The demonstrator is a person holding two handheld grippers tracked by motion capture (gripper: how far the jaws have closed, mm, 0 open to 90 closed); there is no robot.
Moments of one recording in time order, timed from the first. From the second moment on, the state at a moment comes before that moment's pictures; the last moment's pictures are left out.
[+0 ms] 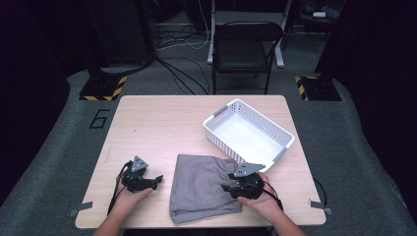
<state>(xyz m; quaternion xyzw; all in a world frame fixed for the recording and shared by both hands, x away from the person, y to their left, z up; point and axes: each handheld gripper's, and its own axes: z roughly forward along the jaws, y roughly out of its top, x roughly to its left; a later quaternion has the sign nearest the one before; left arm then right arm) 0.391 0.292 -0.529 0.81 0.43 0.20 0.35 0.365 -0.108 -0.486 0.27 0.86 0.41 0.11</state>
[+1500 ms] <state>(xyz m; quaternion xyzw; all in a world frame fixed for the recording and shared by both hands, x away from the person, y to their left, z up) 0.390 0.290 -0.529 0.81 0.43 0.19 0.36 0.433 -0.135 -0.451 0.33 0.87 0.34 0.17</state>
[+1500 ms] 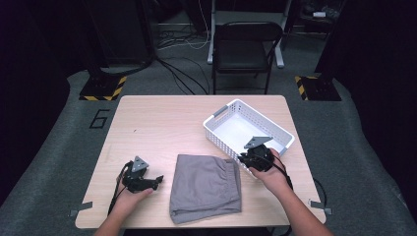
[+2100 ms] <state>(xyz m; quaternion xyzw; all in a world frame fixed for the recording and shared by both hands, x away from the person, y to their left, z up) 0.390 0.290 -0.529 0.81 0.43 0.19 0.36 0.456 -0.123 -0.449 0.29 0.88 0.34 0.15</state>
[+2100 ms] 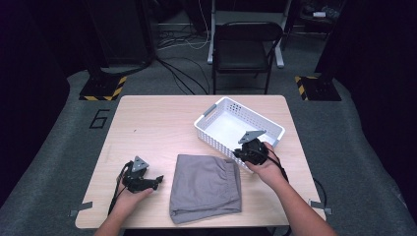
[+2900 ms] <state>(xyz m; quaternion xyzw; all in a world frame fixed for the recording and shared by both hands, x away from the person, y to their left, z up) 0.389 0.289 -0.529 0.81 0.43 0.20 0.35 0.468 -0.149 -0.411 0.38 0.83 0.37 0.19</state>
